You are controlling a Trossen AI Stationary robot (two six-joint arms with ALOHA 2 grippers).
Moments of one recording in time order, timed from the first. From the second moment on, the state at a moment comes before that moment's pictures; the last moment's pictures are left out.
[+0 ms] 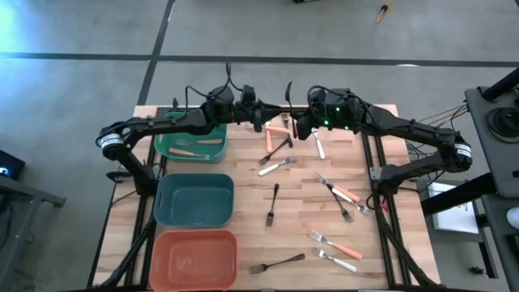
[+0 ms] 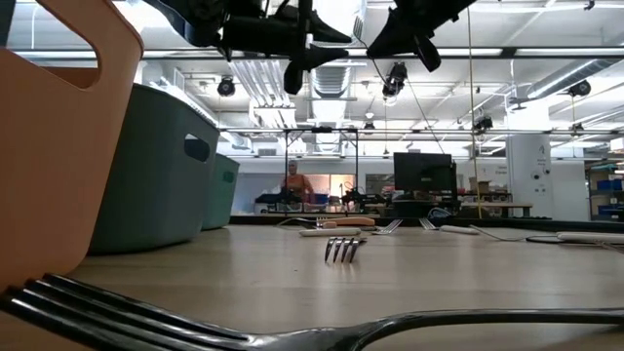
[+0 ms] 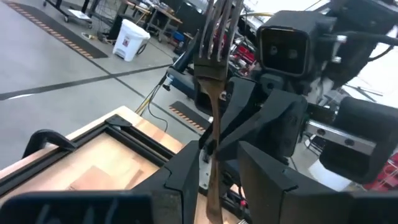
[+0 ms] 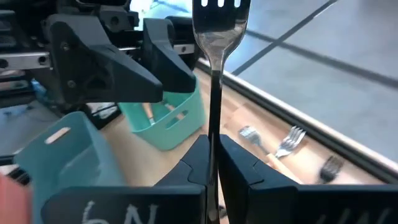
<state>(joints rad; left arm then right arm) 0.41 1.63 1.19 0.44 0.27 -0.55 -0.36 1.25 1.20 -0.37 0.06 0.40</state>
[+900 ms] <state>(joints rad) 0.41 1.68 1.25 0.42 0.19 -0.57 -0.32 1.33 1.21 -0.36 0.23 0.31</state>
